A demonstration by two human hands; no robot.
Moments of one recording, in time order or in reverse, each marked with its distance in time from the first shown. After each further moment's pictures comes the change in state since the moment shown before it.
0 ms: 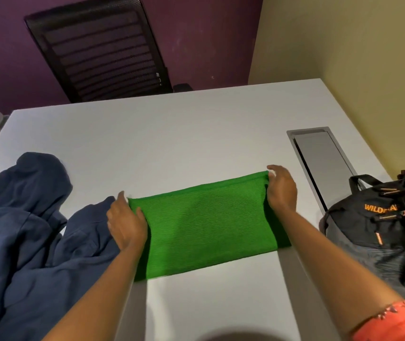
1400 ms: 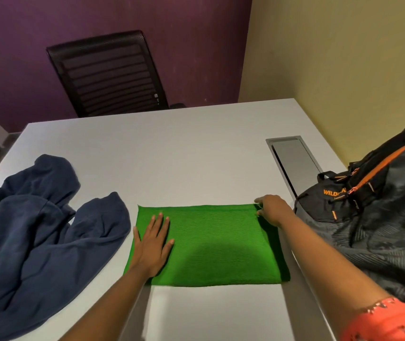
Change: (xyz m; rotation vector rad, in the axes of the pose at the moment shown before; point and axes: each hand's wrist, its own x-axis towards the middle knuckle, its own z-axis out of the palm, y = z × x) left_hand -0.095 -0.030 -0.010 0.286 -0.481 0.603; right_hand -0.049 0.024 -0.060 -0.581 -0.598 -0.111
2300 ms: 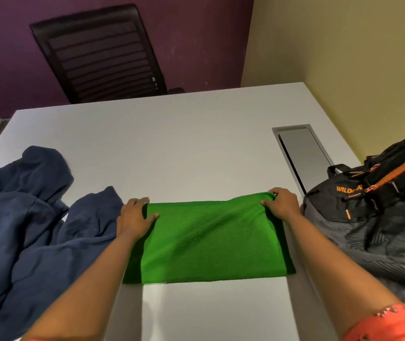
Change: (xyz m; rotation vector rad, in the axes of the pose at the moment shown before) left_hand 0.063 -0.035 -0.036 -0.184 0.022 -0.320; right_hand 0.012 0.005 0.010 0.458 0.177 0.208
